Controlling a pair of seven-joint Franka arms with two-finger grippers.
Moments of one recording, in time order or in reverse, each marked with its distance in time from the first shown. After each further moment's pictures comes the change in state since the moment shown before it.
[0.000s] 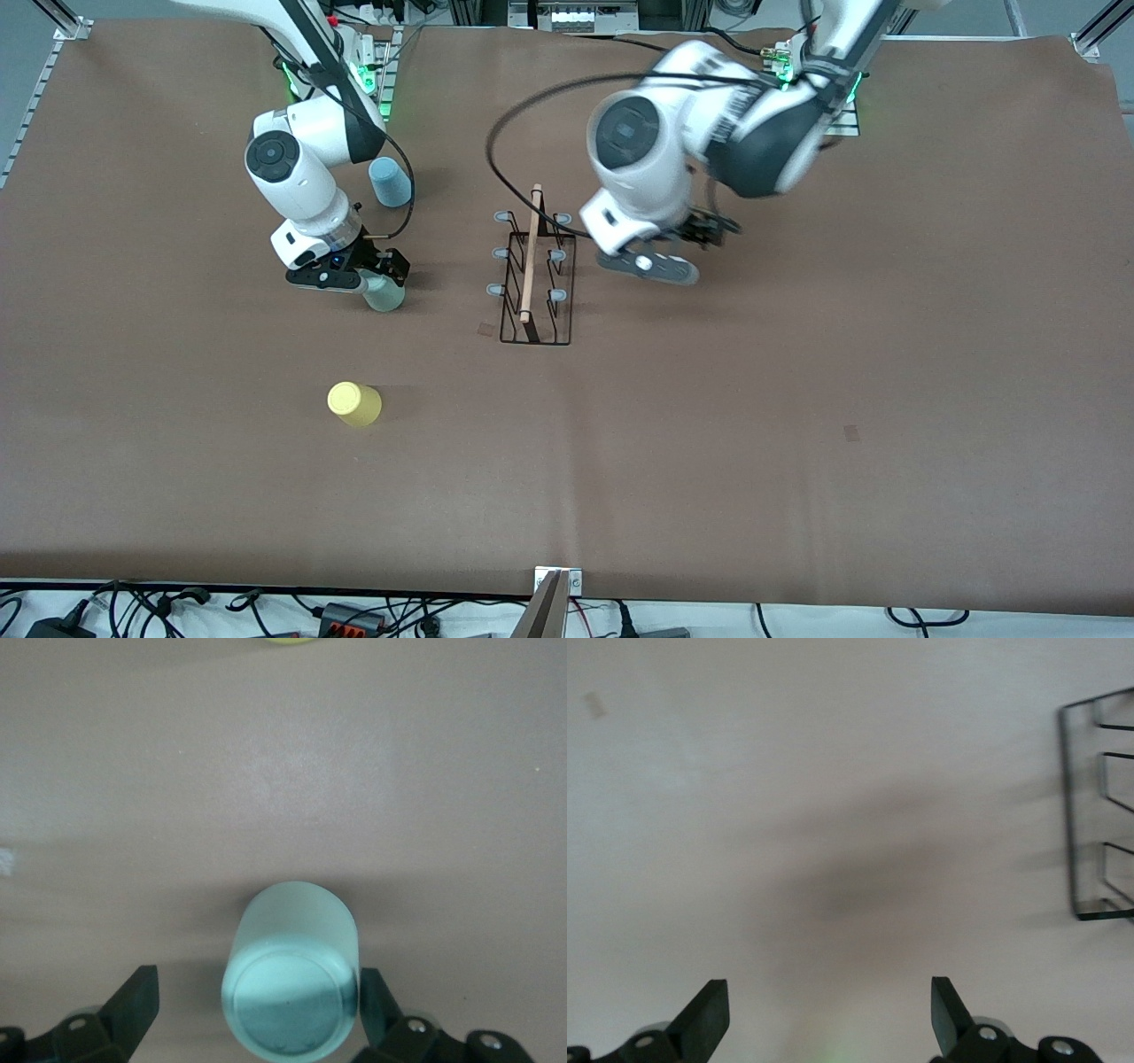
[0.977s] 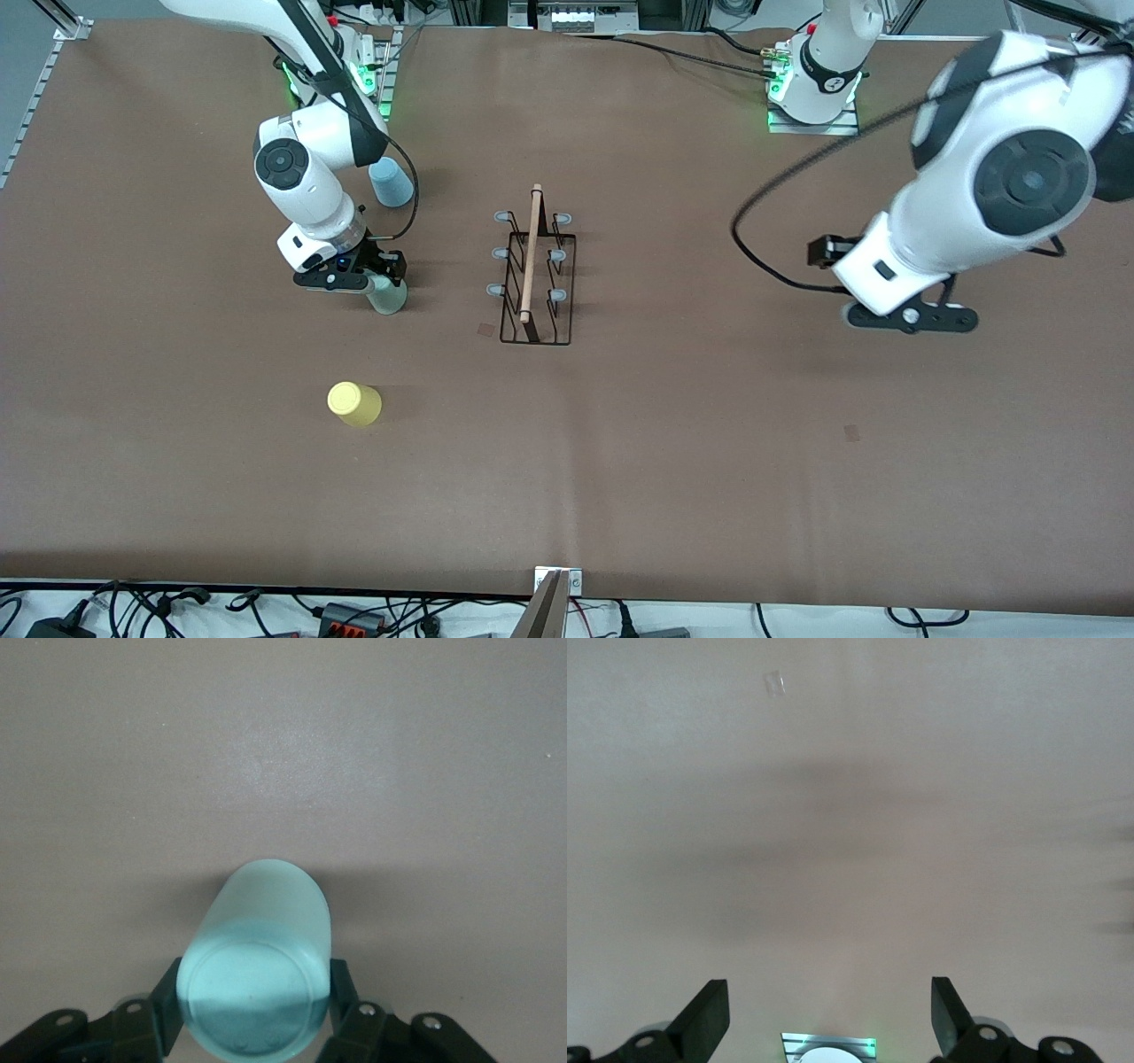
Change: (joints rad) left arm 0.357 -0.056 -0.006 0.148 -0.055 -0.178 0.216; right arm -0.002 0.015 -0.001 -0.005 -0.020 0.000 -0.005
